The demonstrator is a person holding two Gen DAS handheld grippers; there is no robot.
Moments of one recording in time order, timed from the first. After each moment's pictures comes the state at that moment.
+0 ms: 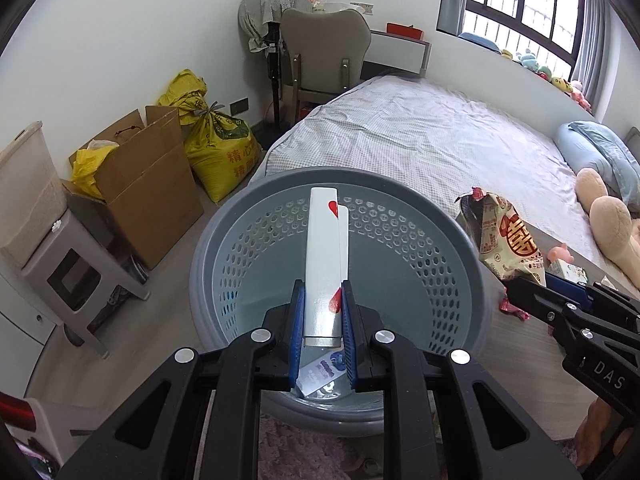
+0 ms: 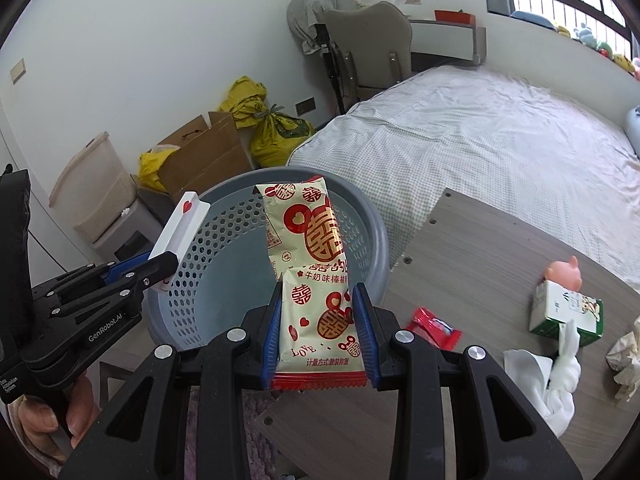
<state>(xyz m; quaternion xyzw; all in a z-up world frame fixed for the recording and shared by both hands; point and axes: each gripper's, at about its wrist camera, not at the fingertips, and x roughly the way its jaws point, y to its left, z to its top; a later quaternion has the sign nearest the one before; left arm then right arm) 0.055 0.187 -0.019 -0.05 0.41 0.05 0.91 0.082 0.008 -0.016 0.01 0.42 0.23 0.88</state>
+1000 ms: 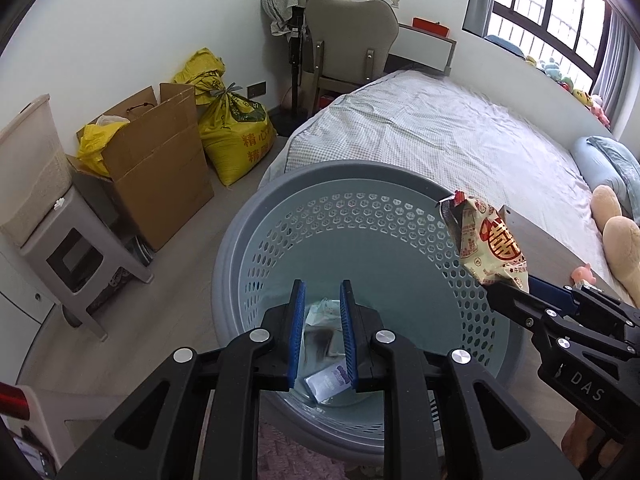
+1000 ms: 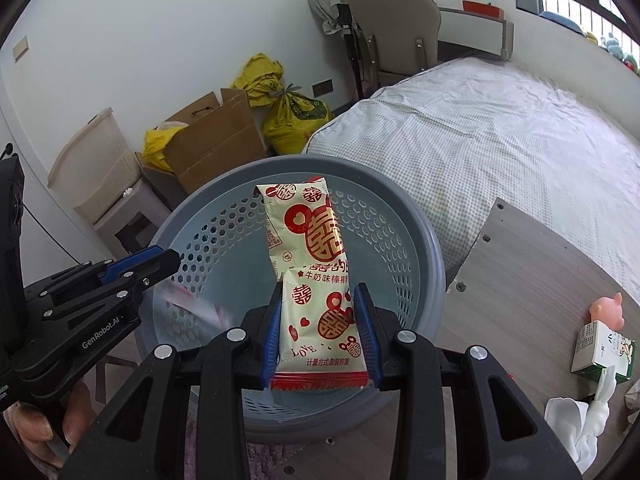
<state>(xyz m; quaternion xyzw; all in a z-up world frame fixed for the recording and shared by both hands) 0.077 0.215 -0.034 -0.08 0.43 0.07 0.90 0.110 0.053 -0.035 -0.02 0.44 0.25 0.86</state>
